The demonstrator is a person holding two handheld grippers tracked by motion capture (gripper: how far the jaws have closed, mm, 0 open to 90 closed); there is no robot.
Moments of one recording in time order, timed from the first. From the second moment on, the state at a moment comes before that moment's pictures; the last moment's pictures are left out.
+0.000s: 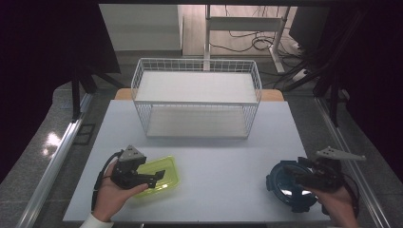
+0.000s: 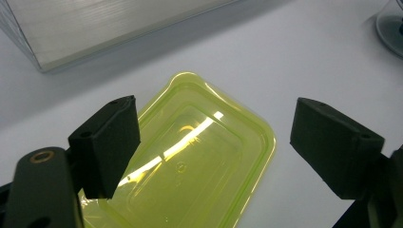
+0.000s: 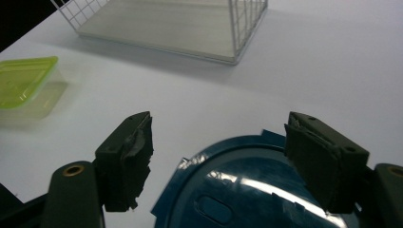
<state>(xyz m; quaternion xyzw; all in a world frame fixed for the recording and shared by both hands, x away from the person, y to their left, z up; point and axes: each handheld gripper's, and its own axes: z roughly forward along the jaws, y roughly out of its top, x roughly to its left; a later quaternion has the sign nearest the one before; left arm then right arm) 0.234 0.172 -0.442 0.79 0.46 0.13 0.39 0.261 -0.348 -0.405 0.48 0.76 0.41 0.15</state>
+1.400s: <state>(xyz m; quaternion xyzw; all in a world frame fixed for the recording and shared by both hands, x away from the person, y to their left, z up) 0.234 0.166 -0.446 0.80 0.46 0.12 0.37 0.248 -0.440 -0.440 0.59 0.76 0.22 0.17</state>
